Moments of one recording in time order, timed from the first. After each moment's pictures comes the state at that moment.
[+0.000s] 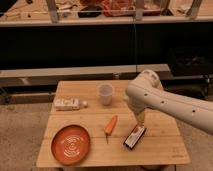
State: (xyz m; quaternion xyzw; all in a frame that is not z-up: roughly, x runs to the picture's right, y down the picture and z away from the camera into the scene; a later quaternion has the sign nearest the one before) arm 0.144 0.127 0.736 -0.25 -0.06 -0.24 0.94
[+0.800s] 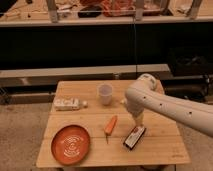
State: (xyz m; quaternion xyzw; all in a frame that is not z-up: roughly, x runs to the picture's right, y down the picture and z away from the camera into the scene) arm 0.132 0.143 0.754 -0.24 -0.10 -0.30 0.92
